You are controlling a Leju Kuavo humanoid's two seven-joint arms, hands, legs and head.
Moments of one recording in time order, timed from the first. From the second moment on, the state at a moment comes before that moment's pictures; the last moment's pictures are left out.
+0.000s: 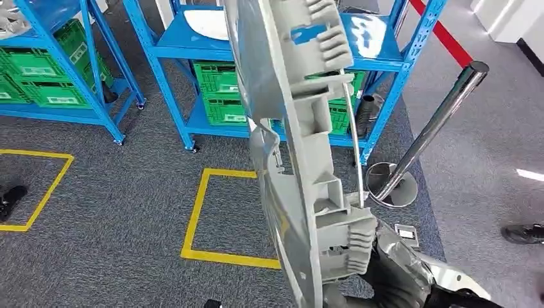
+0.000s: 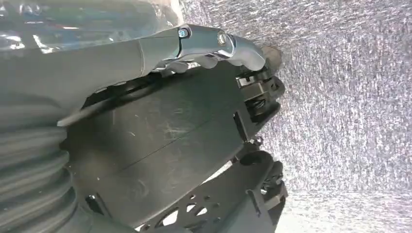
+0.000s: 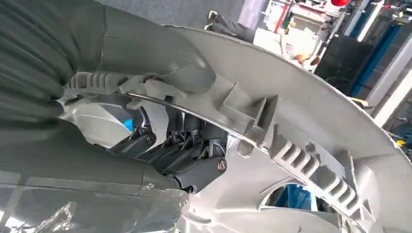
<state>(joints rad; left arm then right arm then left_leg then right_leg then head) -0.16 -0.02 -1.11 -0.27 0.99 0.20 -0.29 -0.56 -0.46 1.04 -2.32 -0.40 -0.14 -0.15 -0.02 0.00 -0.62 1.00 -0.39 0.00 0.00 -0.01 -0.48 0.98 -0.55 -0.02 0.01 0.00</state>
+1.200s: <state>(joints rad) -0.19 -0.01 -1.13 -0.27 0.99 0.19 -0.26 -0.56 -0.46 1.03 -2.31 -0.41 -0.15 -0.14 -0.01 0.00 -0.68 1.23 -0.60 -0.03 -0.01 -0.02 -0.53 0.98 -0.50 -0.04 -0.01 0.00</state>
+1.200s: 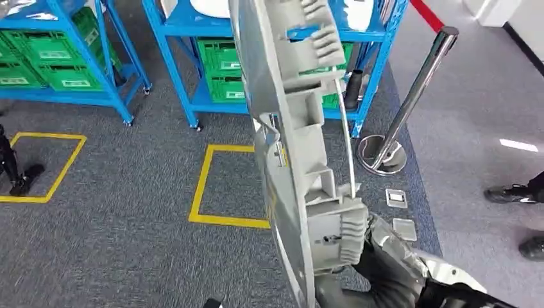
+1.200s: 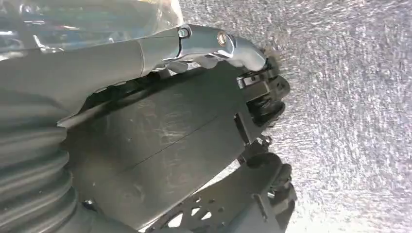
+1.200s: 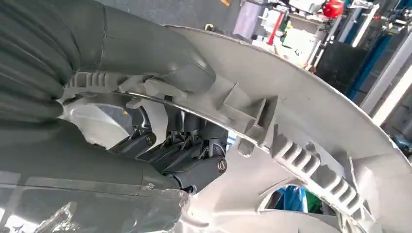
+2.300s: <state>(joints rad) -0.19 -0.01 -1.13 -0.27 0.99 0.20 -0.25 -0.56 -0.47 1.03 -2.31 -0.40 -0.14 -0.16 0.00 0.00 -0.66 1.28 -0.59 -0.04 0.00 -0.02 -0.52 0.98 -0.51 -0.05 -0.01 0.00</state>
